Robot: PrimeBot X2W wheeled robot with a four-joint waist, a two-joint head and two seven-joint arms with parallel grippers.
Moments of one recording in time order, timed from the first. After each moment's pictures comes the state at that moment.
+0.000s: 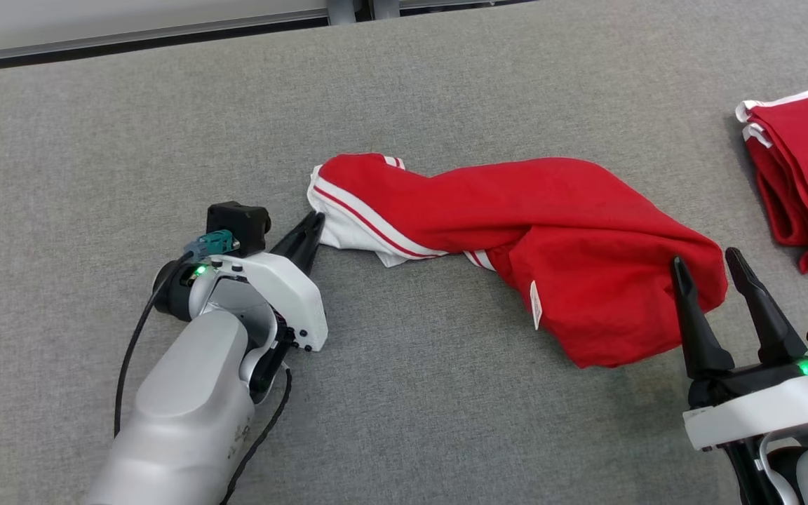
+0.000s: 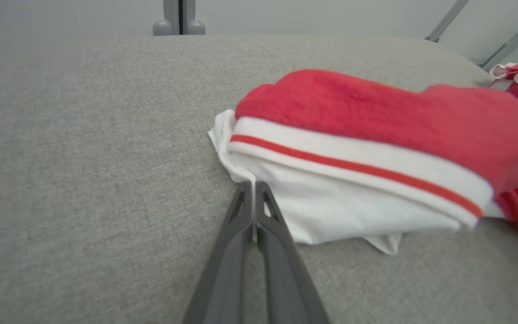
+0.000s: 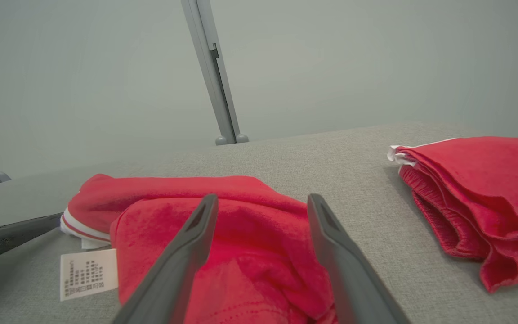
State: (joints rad) left arm -0.71 0.05 -0.47 0.88 -0.50 -0.13 -0.09; right arm -0.09 -0.20 0.11 -0.05 0.38 0.13 -0.04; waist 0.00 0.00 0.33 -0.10
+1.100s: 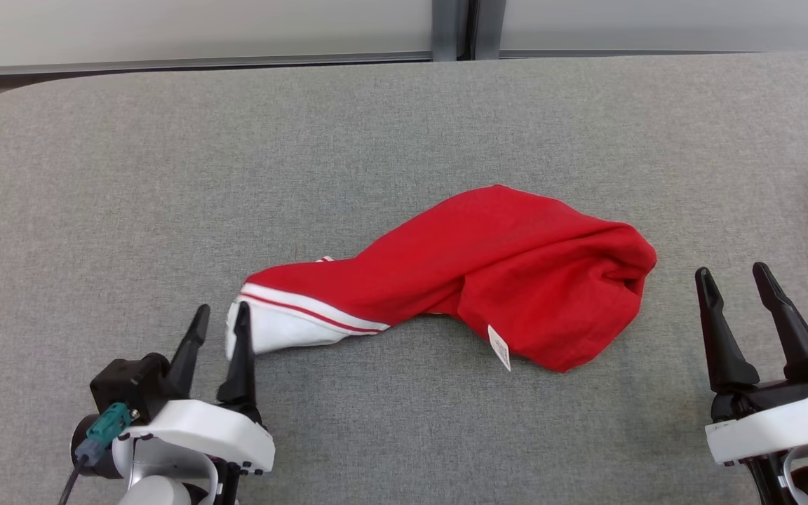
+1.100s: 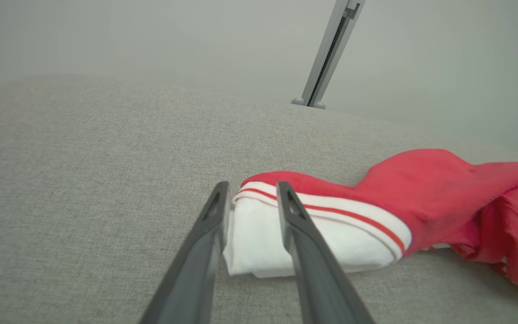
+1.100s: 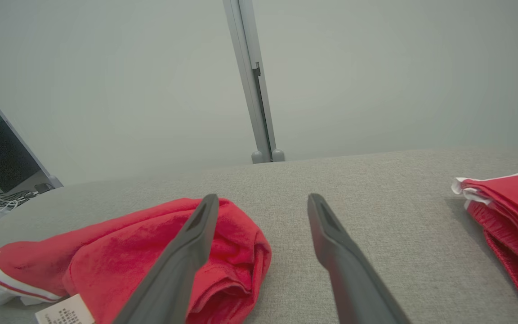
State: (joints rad) left arm -0.11 0.24 -0.34 0.07 -0.57 0.22 -0.11; right arm -0.02 -0.19 0.04 -0.11 0.37 0.13 0.00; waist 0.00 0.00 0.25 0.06
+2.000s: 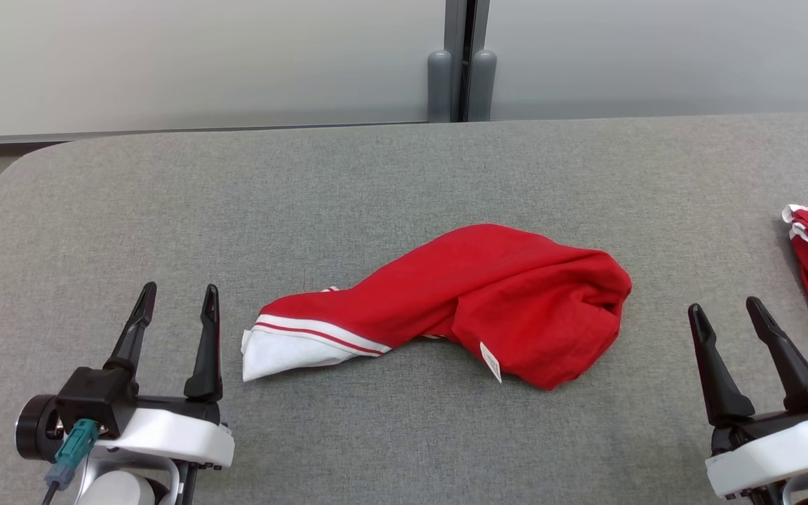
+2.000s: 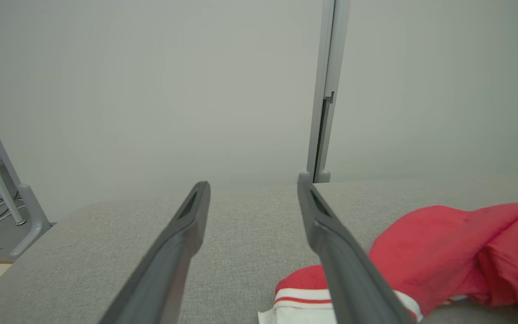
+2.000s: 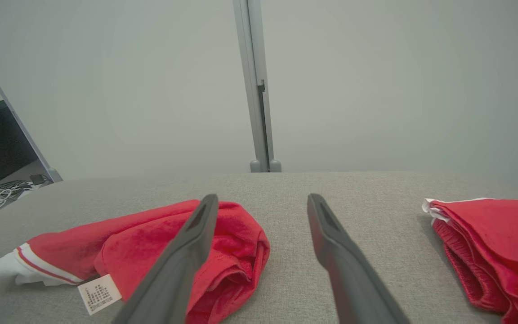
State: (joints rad) left arm -0.11 0.28 -0.28 0.10 -0.40 0.15 -0.26; right arm 0.05 -0.20 0.04 -0.14 0.32 0.13 0.05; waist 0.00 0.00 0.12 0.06
